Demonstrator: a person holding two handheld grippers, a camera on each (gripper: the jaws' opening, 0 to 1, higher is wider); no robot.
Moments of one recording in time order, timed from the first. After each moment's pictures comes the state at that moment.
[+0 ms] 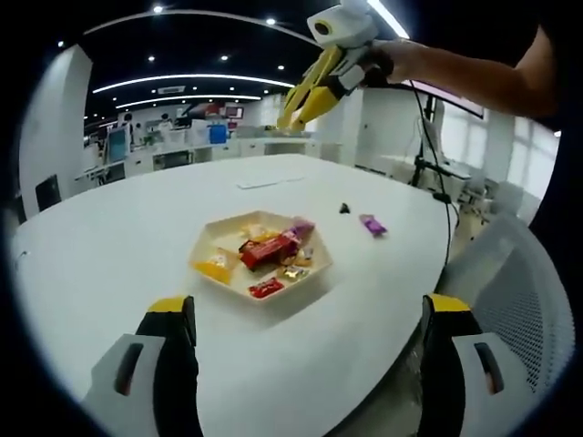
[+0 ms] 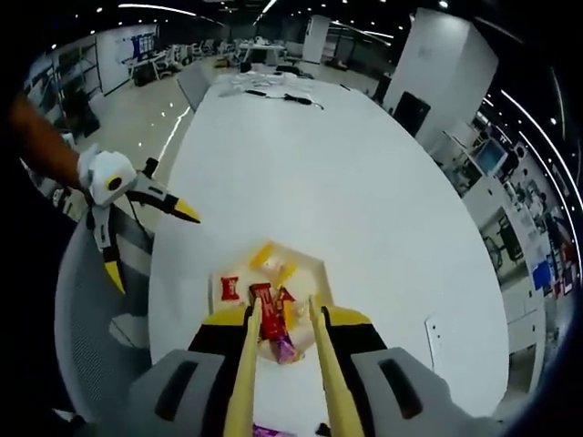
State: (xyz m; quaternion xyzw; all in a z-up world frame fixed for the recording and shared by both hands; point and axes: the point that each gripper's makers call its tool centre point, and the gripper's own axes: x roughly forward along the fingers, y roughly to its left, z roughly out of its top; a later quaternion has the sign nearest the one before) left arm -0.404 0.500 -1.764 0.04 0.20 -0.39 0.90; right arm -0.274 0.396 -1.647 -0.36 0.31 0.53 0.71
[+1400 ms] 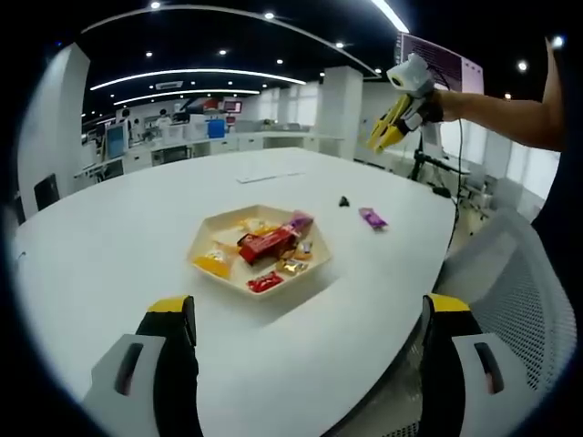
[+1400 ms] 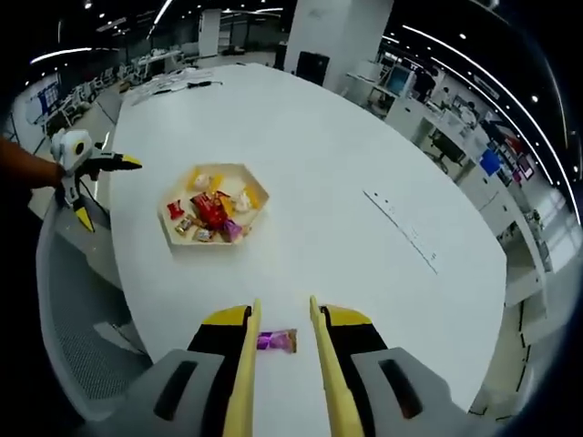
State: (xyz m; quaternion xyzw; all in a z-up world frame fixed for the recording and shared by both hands) left arm -0.405 0.500 -1.769 0.04 0.21 -0.39 0.90; right arm -0.306 0.195 -1.684 -0.27 0.38 0.34 0.82
